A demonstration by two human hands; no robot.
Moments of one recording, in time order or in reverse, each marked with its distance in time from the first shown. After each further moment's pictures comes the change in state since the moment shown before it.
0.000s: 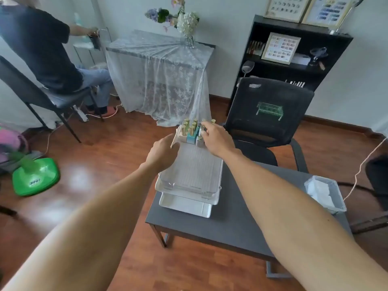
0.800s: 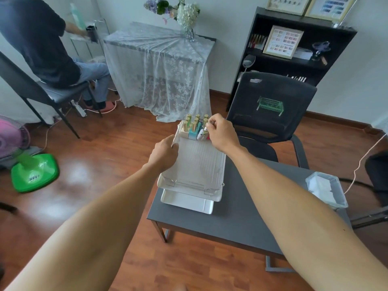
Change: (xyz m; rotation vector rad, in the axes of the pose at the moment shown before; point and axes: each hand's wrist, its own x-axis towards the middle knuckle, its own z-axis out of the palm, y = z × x) left_hand 0.000 -0.010 0.009 -0.027 -0.044 -0.102; right_hand 0.002 -0.001 -0.004 0.194 0.089 0.126
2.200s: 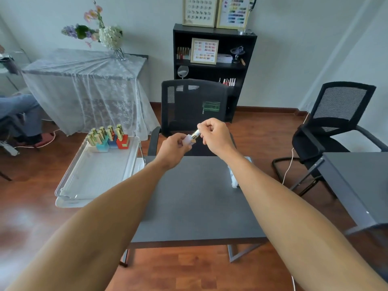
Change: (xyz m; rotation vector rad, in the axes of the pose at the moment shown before) left_hand -0.061 0.253 0.200 -0.154 -0.159 0.356; right_hand -0.102 0.182 -0.229 0.396 0.235 0.171
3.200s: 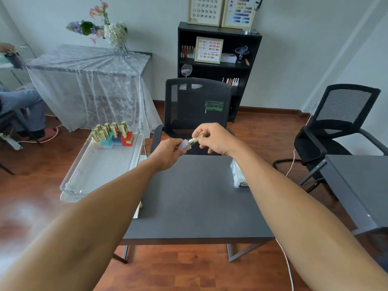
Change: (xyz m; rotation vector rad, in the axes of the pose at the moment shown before) left_hand -0.006 -0.027 -0.025 0.161 -0.147 0.092; right_hand 0.007 -0.006 -0.006 -0.248 -0.429 0.011
